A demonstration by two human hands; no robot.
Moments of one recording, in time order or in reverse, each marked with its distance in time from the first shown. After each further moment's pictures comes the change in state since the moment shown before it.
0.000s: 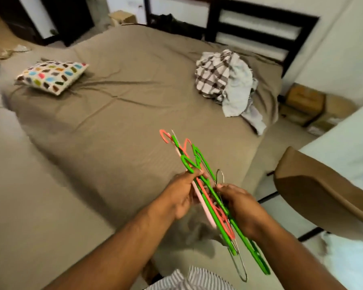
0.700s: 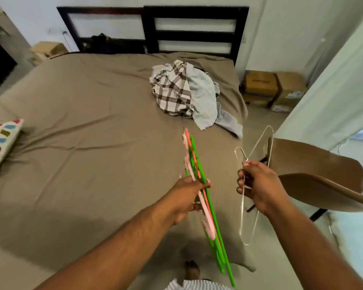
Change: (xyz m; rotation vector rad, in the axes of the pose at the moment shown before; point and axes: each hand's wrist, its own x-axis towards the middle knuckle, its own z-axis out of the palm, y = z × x) left_hand 0.140 0.129 0.012 0.538 -0.248 -0.072; right_hand 0.127 -0.113 -0.013 0.299 0.451 -0.204
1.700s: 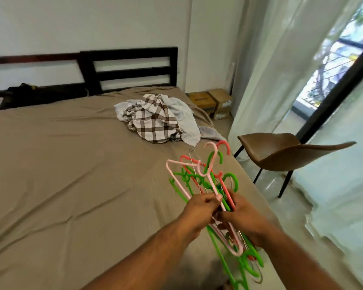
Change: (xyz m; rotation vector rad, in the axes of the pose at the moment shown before) left_hand -0.018 0.043 -0.295 0.407 -0.504 0.171; right_hand -0.119 0.106 0.349 -0.292 0.133 -0.152
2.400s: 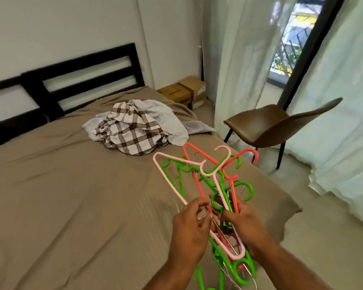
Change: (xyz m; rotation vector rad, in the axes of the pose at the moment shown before) left_hand 0.047 -0.025 -0.088 0.473 0.113 0.421; right_hand 0.081 0.035 0.057 0.399 0.349 0.025
